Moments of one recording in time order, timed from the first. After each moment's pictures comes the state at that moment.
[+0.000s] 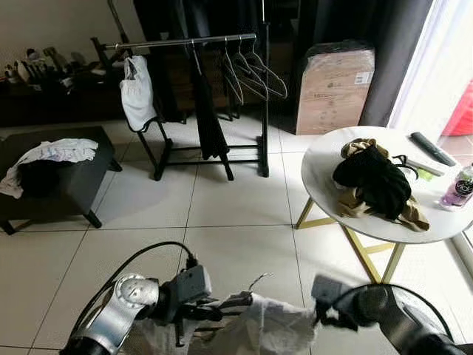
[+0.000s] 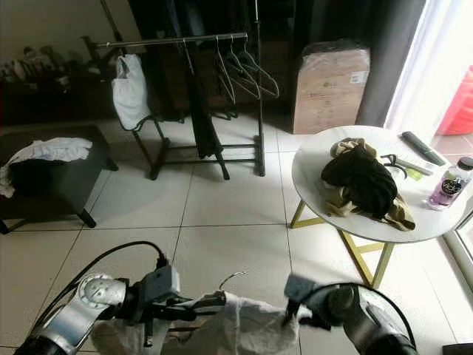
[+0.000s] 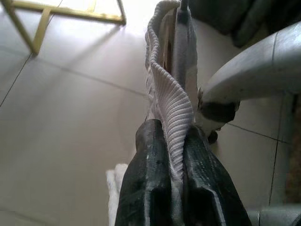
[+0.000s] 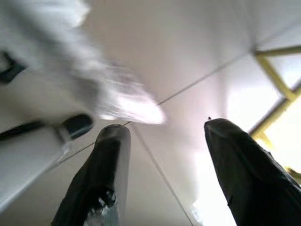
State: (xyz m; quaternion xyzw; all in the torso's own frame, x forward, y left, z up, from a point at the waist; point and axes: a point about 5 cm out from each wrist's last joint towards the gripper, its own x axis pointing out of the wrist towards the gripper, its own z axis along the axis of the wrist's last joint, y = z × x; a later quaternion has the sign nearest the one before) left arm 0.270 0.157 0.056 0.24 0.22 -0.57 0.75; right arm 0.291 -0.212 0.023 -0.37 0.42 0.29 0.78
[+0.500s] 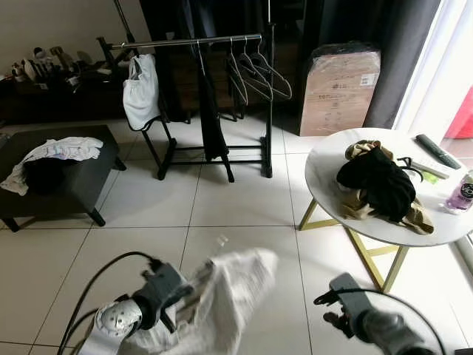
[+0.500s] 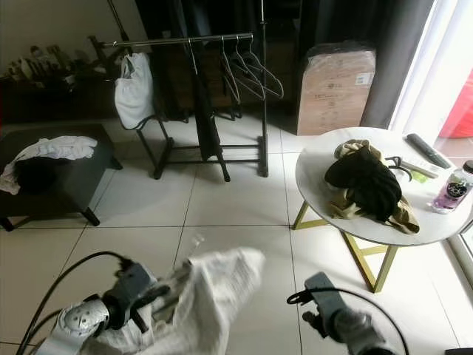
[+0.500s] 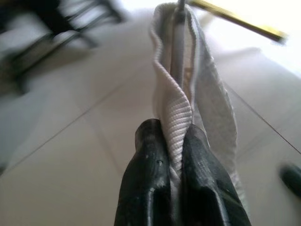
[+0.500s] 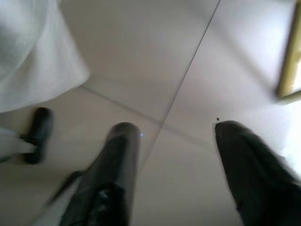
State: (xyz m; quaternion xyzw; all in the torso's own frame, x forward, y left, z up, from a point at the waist) left arm 0.268 0.200 0.040 0.18 0.16 -0.21 0.95; right arm 0.244 -0.211 -0.043 -0.12 0.46 0.10 0.87
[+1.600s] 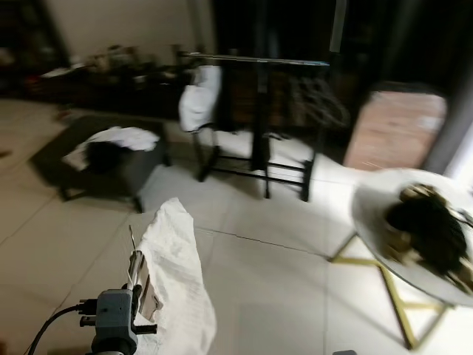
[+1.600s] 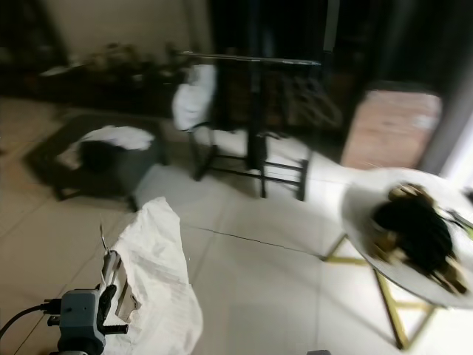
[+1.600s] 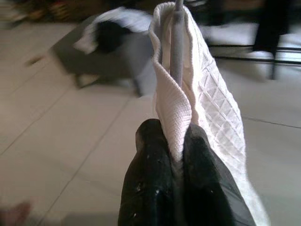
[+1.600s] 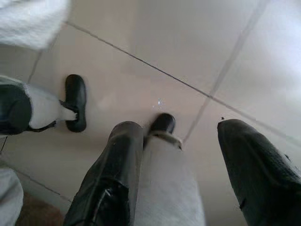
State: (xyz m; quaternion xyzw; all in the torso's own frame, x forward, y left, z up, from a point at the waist) left arm 0.209 0.219 0.042 0.07 0.09 0.08 0.99; right arm 0.151 -0.179 -0.100 -0.02 0.56 0.05 0.83
